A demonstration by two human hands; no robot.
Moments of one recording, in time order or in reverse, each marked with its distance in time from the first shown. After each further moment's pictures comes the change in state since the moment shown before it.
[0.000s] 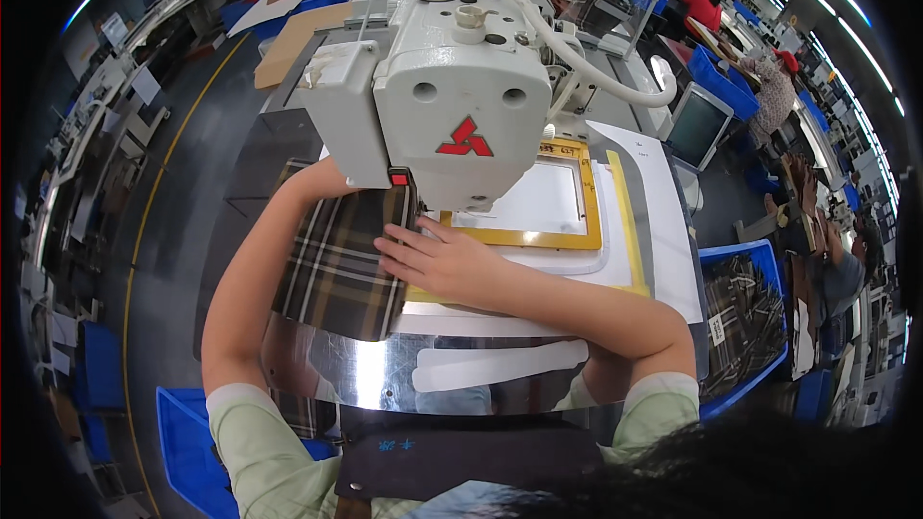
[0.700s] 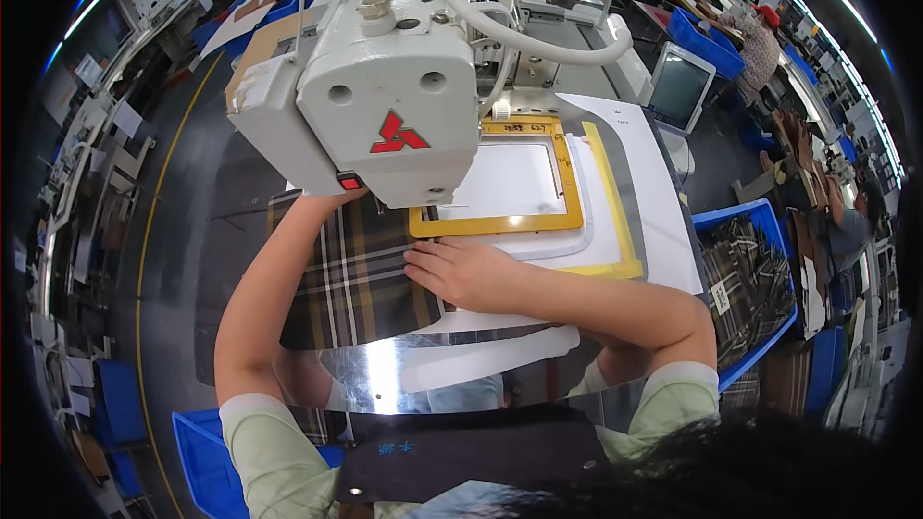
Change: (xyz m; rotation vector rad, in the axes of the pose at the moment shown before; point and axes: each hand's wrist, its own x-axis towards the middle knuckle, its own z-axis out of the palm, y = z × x) left_hand 0.021 0.010 0.045 0.658 0.246 0.055; right_hand -0.046 -0.010 -0.014 0.151 0.060 0.105
